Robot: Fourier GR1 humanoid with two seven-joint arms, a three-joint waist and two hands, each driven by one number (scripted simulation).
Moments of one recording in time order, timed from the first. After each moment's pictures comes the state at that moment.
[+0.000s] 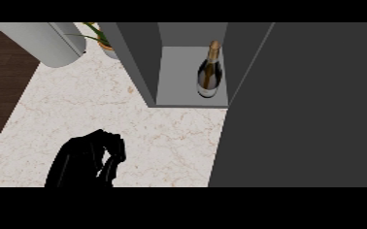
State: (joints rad) left arm -0.15 0.75 -0.83 -1.78 1.06 0.33 -0.75; right arm 0.01 -0.11 0.26 -2.41 -0.23 0.34 0.54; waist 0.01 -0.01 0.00
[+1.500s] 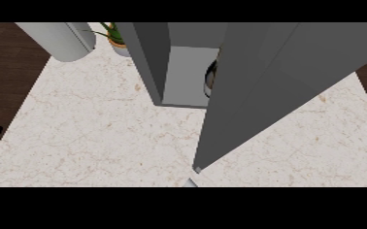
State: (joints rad) left arm 0.35 1.17 -0.39 -1.74 1.27 -0.19 -0.91; right arm -0.42 -0.17 0.88 -2.34 0.02 -0.35 0.66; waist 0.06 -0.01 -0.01
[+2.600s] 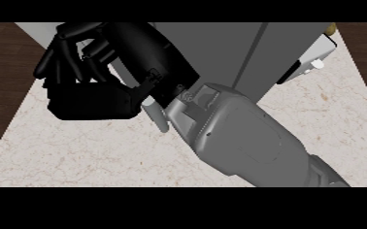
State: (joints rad) left arm 0.47 1.20 -0.17 -1.57 1.29 -0.40 -0.83; right arm -1.09 0.00 0.44 -1.47 -0.34 -0.22 0.45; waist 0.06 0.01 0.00
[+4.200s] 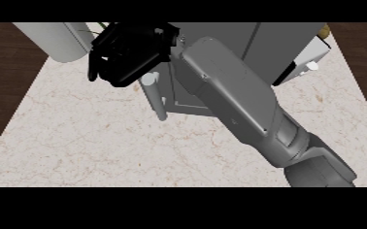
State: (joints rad) left arm 0.46 1.06 0.02 -1.51 1.23 -0.49 -0.66; right arm -1.29 0.00 0.40 -0.76 -0.80 0.56 0.35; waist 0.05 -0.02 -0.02
